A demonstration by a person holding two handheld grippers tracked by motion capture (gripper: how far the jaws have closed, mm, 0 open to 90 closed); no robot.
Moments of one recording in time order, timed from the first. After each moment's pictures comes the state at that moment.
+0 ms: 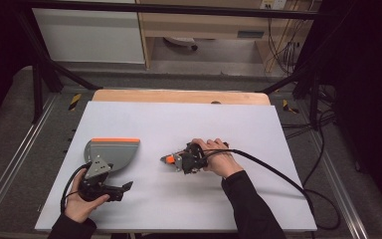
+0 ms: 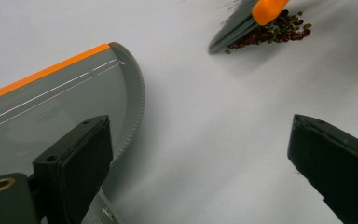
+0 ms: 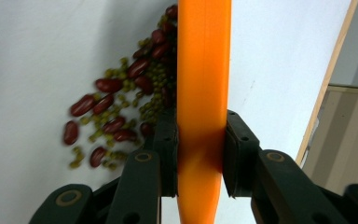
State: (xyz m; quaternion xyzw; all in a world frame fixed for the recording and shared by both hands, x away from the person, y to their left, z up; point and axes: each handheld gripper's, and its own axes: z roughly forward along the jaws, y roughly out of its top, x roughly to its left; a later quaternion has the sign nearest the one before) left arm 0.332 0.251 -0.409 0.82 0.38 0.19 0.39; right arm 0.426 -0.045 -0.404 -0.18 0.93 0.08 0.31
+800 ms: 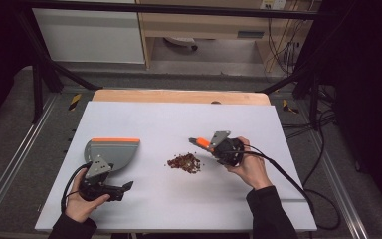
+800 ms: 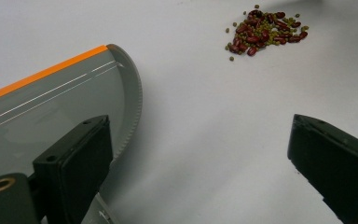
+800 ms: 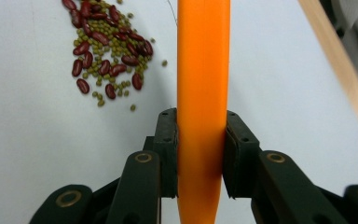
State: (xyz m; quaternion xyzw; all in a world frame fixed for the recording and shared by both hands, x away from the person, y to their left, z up) left arm 0.332 0.250 -0.408 0.82 0.38 0.18 0.40; right arm 0.415 -0.141 -0.366 0.20 0.92 0.21 0.24
